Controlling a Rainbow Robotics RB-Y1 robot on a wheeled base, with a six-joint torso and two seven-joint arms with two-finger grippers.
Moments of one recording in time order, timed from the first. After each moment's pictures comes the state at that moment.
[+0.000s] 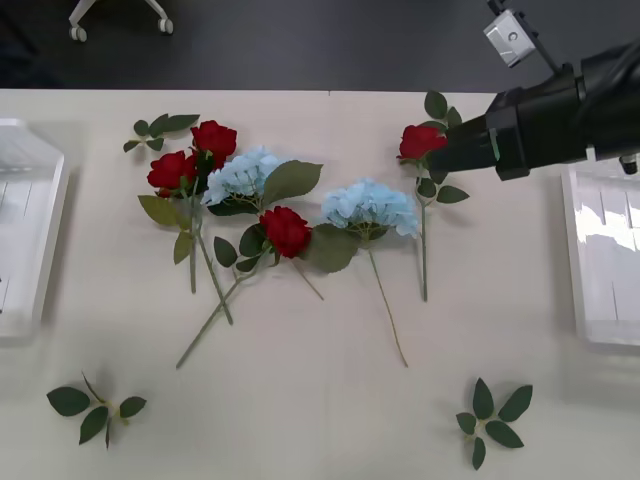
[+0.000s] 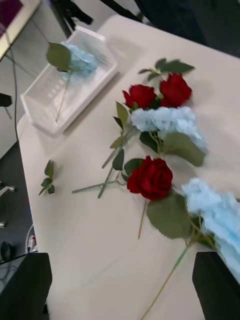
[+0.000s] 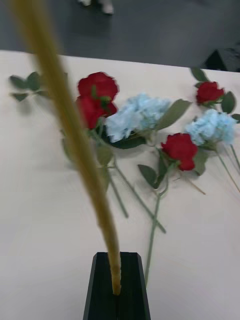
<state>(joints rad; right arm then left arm) -0.61 -1.01 0.24 -1.80 -1.81 1.18 1.86 0.22 0.40 0.83 -2.08 1.49 1.47 -2.13</state>
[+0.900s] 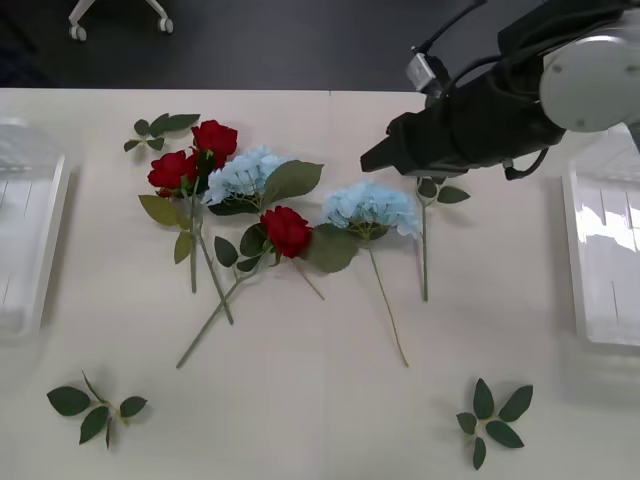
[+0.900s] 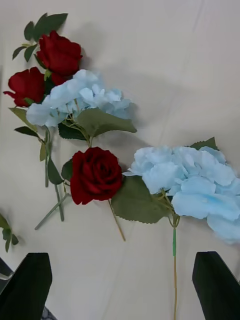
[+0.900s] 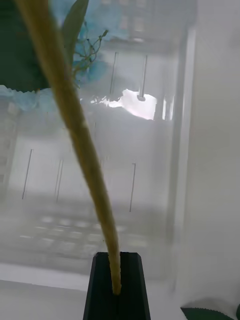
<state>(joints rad) -0.80 -0.76 0.45 -1.71 -1.22 1.25 1.10 0.16 0.48 0.88 -1.91 0.93 1.38 -1.98</state>
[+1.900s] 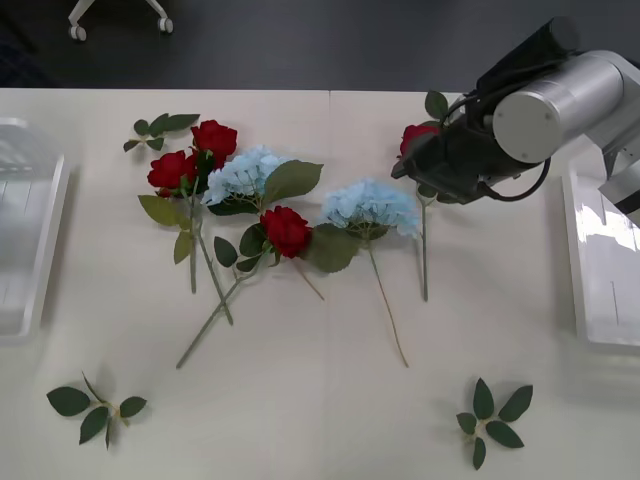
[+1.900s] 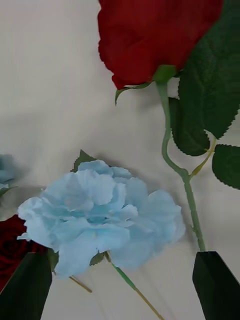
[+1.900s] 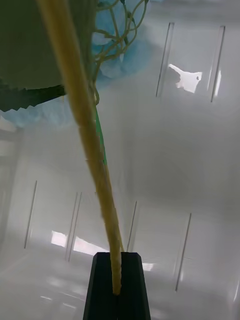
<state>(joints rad) -0.80 -0.69 0.52 -1.50 -0.96 1.25 0.65 -0.18 0.51 0.68 -1.48 0.49 1.21 -1.95</state>
